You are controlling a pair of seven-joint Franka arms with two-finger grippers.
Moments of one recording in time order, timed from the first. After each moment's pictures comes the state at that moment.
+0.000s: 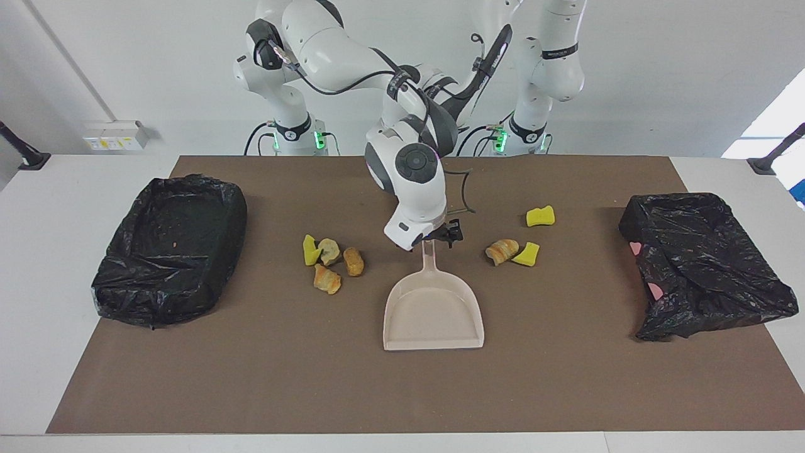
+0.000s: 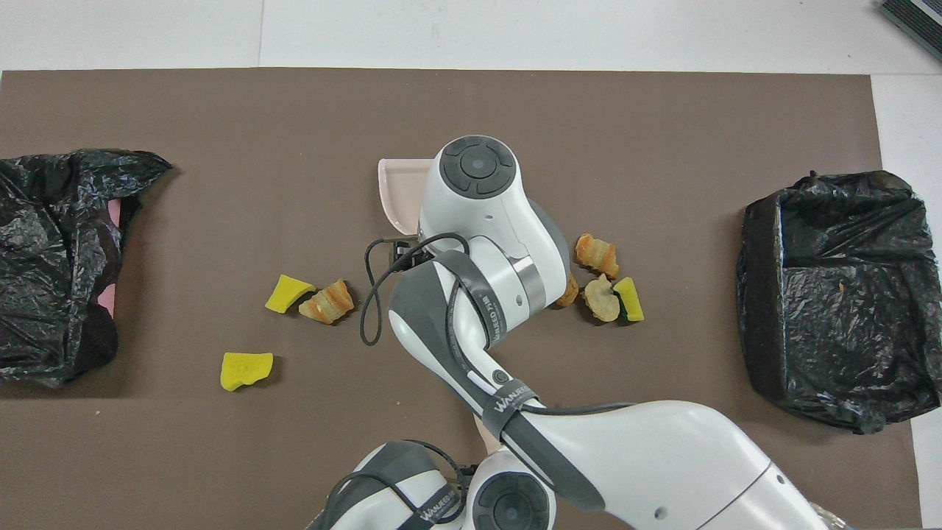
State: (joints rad) left arm -1.15 0.10 0.06 -2.22 -0.22 2.31 -0.87; right arm 0.54 0.62 0.07 -1.35 0.15 1.93 0.51
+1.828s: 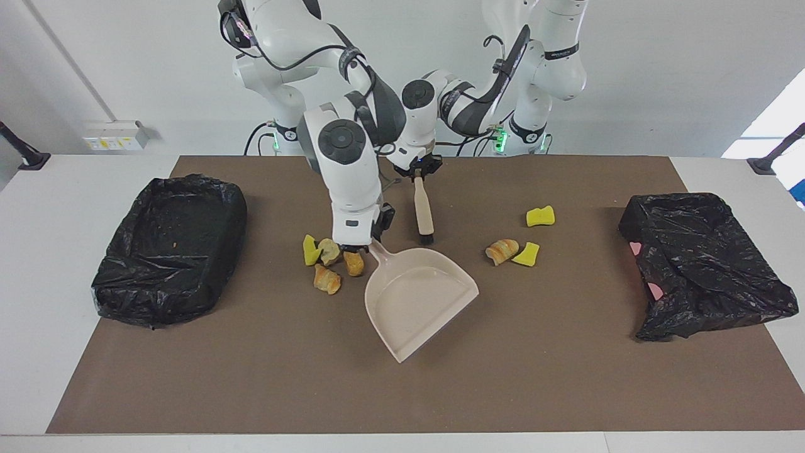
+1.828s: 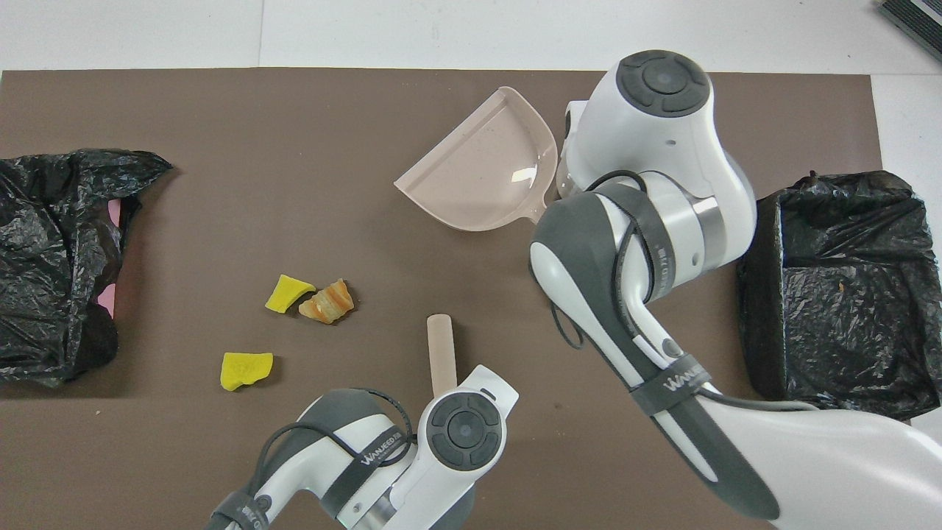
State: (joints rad) left arm -0.99 0.06 0.08 -2.20 -0.13 2.08 -0.88; right arm 0.31 0.42 0.07 -1.39 0.05 1.69 -0.41
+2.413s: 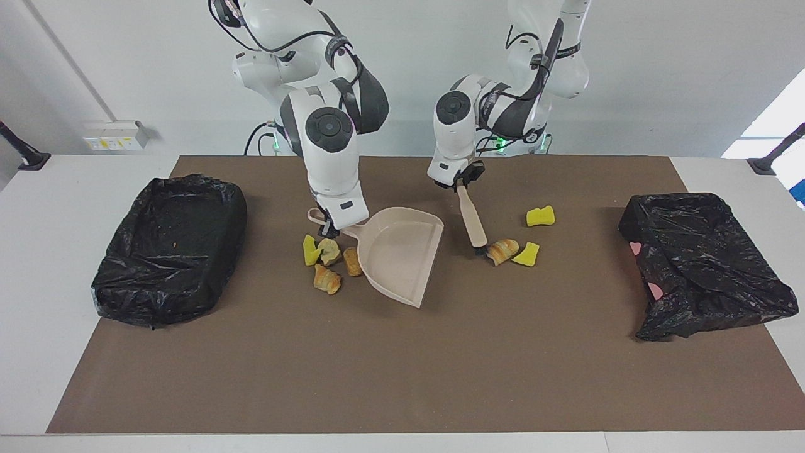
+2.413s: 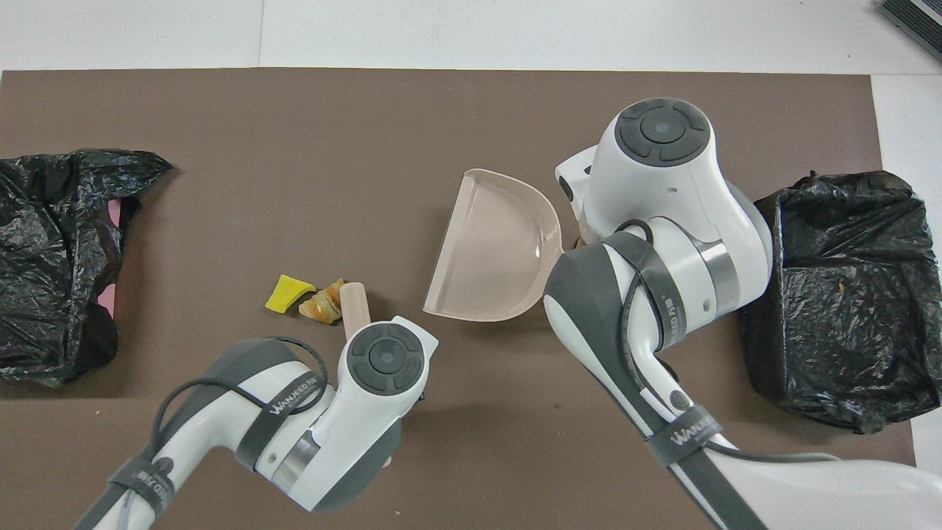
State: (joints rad) left arm -0.77 0.01 0.09 -2.19 0.02 1.87 -0.91; right arm 0.32 0.29 0.07 -1.61 -0.06 1.69 -0.90
